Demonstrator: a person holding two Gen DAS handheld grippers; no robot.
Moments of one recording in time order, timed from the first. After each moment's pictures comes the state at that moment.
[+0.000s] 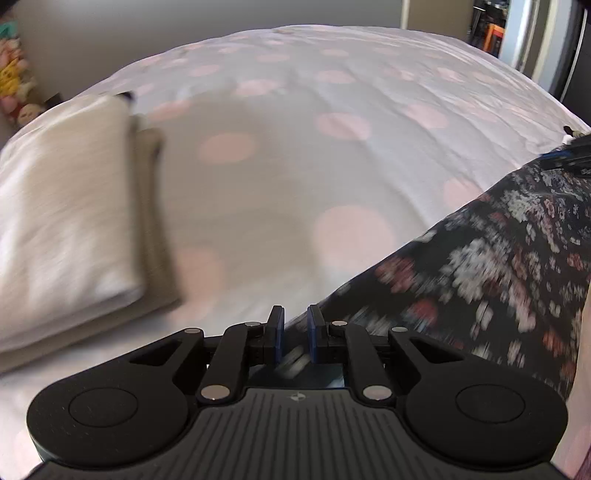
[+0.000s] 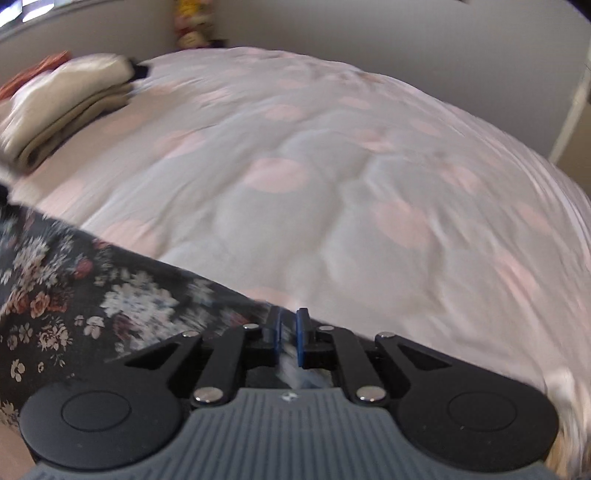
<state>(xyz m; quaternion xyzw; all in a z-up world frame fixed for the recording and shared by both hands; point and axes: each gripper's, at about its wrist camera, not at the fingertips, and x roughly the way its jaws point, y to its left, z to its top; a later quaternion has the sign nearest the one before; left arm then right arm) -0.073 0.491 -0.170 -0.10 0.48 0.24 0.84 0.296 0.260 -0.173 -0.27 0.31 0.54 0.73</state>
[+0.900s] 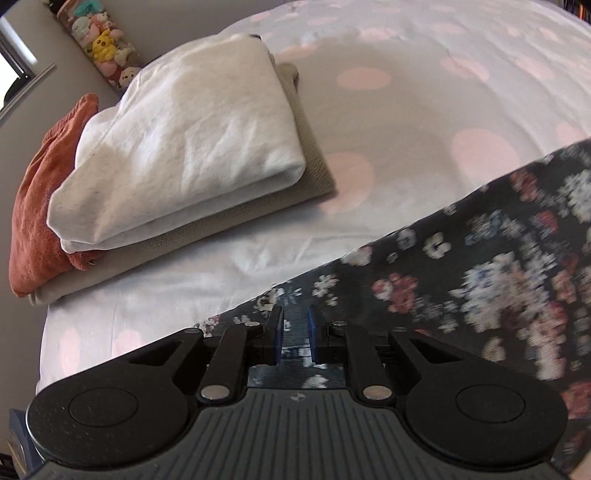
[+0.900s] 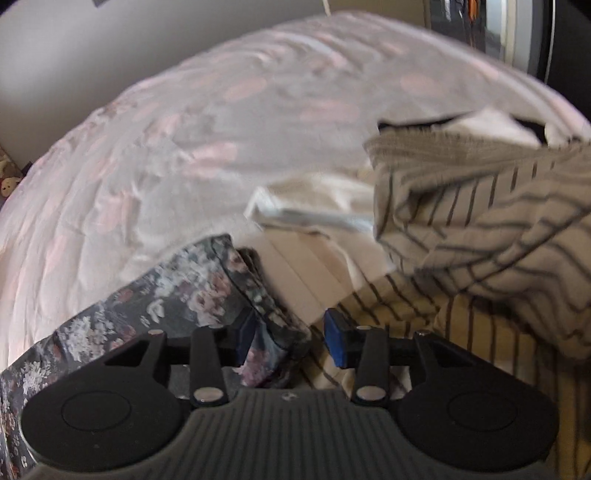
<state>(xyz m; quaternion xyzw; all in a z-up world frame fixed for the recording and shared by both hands) -0.124 0.476 -0.160 -0.06 0.53 0.40 0.75 0.447 0.092 -0.187 -0.03 0.50 0.31 0.81</state>
